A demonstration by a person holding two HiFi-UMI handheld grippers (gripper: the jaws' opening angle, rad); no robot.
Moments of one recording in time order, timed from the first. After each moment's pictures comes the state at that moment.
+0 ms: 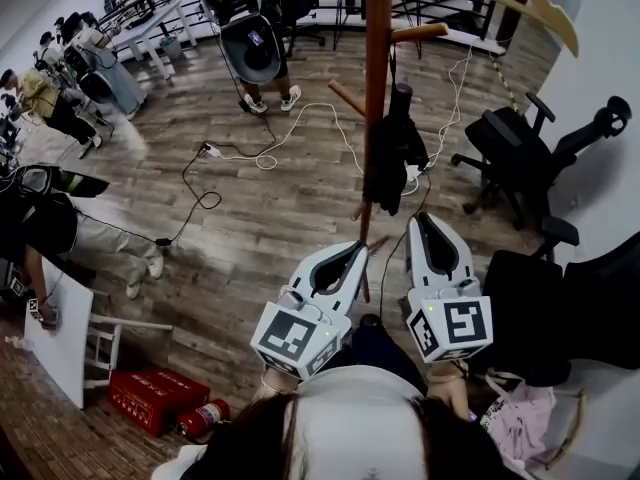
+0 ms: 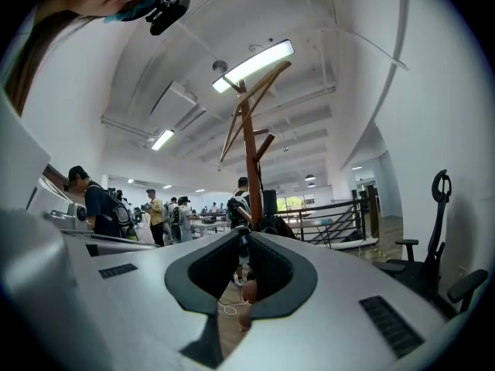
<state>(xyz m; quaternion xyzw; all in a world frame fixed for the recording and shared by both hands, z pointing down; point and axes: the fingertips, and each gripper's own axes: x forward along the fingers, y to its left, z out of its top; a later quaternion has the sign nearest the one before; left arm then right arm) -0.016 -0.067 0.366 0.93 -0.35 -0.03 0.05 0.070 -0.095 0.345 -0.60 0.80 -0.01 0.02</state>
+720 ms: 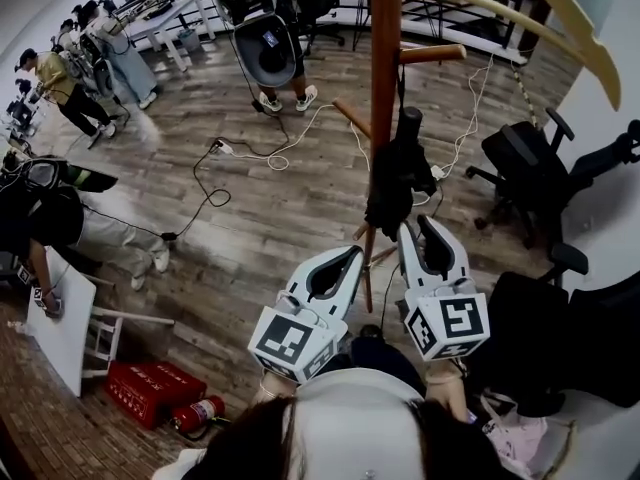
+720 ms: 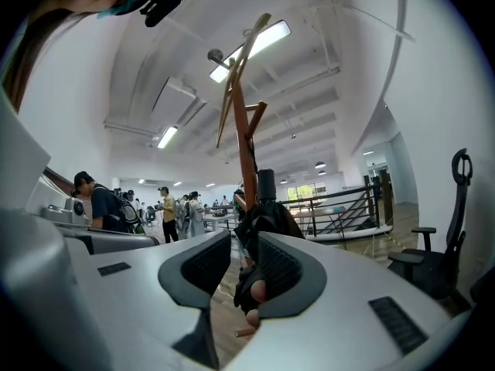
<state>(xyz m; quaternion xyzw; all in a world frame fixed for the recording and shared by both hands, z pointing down) -0.004 -0.120 0.374 0.92 -0.39 -0.02 0.06 0.083 -0.162 0.369 -0.56 0.82 -0.05 0.00</state>
